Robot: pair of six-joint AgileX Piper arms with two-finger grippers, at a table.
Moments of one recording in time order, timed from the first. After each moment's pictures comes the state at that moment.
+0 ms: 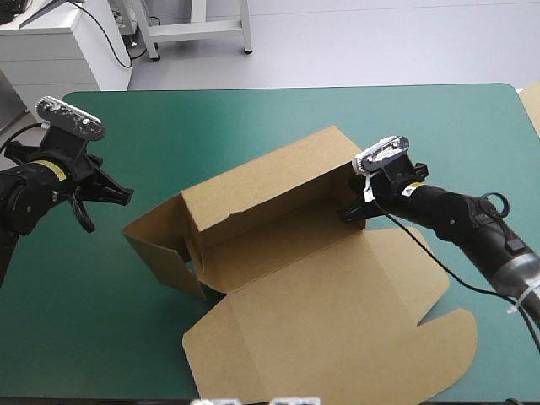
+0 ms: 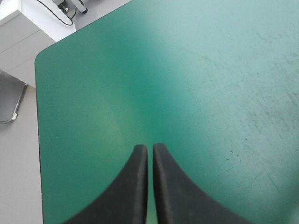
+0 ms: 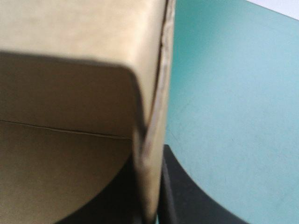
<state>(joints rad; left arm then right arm) -0.18 1.14 -1.35 0.16 0.96 0.26 0.32 1.28 -1.01 0.49 0.43 -0.61</state>
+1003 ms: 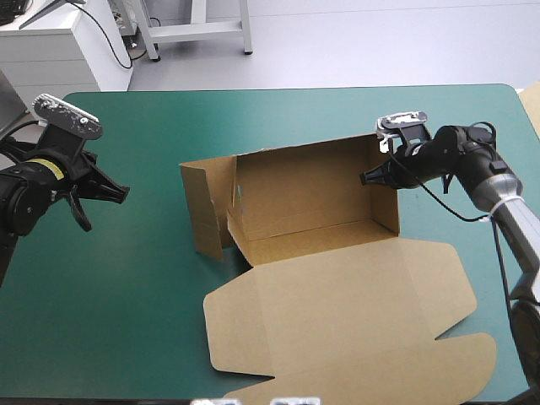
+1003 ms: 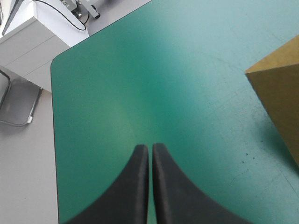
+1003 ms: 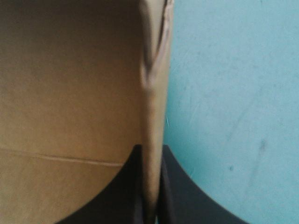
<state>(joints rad) -0.18 1.14 -1.35 0.20 0.94 0.26 0.14 1.64 -1.40 0.23 0.87 -0.24</state>
